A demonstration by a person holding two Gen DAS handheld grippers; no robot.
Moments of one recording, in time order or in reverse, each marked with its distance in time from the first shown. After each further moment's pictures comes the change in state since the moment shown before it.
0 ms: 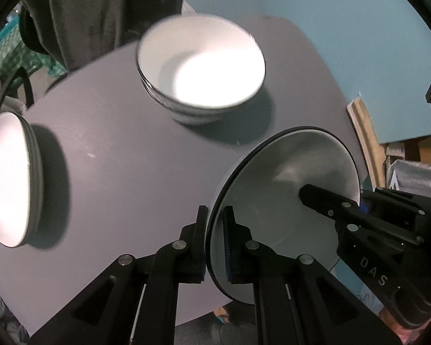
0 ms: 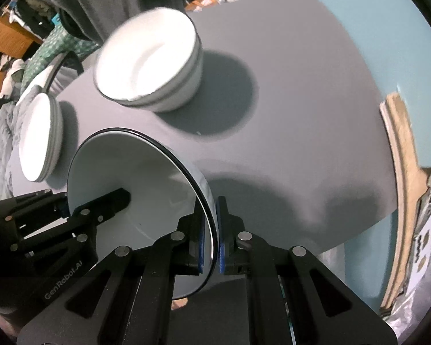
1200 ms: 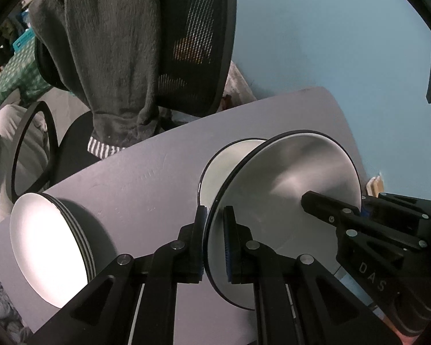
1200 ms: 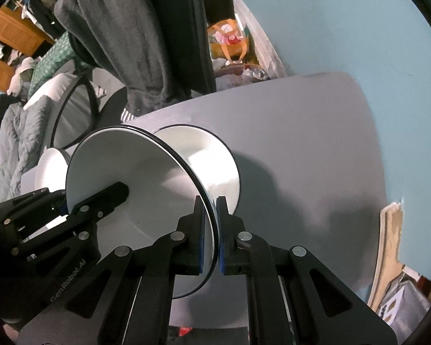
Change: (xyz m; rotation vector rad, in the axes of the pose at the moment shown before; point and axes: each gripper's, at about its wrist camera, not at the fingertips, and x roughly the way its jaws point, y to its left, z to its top) left arm -0.028 0.044 0.106 -0.070 -0.086 0.077; right arm 0.003 0.042 0.101 -0.082 -0.012 0.014
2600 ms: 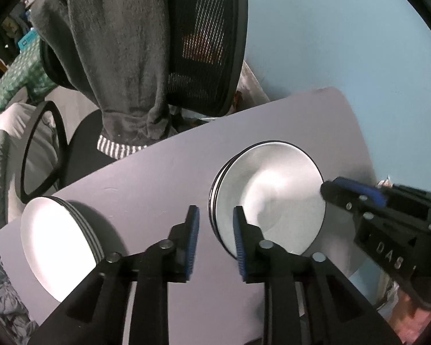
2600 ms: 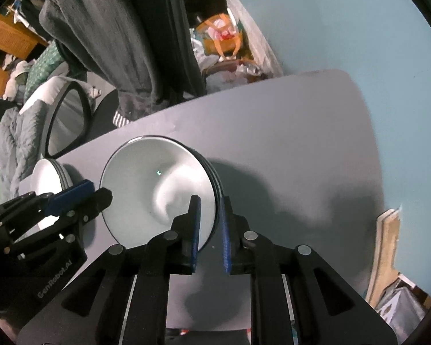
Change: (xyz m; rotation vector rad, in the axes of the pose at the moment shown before) left arm -0.009 0.004 0.007 -0.004 0.016 0.054; right arm -0.012 -0.017 0.013 0.019 -0.002 -0.028
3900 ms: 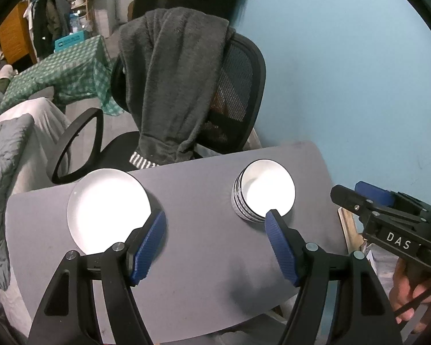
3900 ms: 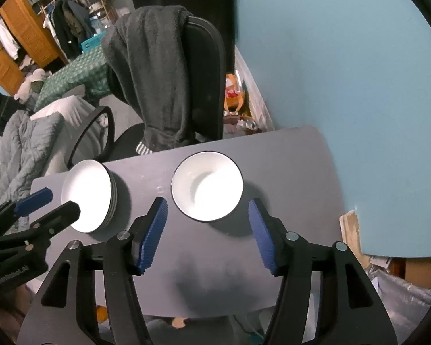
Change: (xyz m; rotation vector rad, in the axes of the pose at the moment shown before) left arm -0.141 0.063 -0.095 -0.152 -0.296 -0.074; right arm -0.112 0.067 -0.063 -0.089 -0.270 -0.058
